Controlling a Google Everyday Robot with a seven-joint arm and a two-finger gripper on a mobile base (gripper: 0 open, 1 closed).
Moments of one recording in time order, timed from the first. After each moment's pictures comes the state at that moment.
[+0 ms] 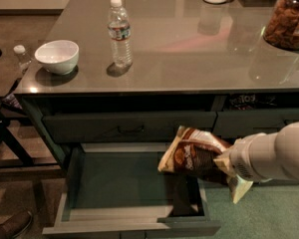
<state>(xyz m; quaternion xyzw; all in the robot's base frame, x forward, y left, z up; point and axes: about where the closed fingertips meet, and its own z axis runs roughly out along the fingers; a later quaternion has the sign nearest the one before) 0.430 -0.191 0.741 -0.33 0.90 0.03 0.28</state>
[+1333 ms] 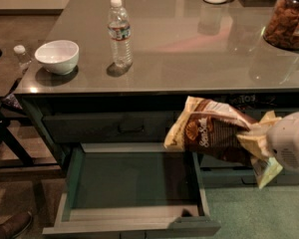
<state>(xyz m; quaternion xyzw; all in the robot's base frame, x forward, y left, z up) 0.411 -0.209 0.866 -0.31 0.87 0.03 0.38</state>
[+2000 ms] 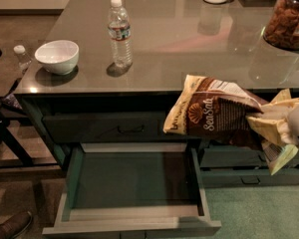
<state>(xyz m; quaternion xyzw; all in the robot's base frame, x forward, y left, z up) 0.406 -0.208 0.931 -0.32 0.84 0.04 0.44</state>
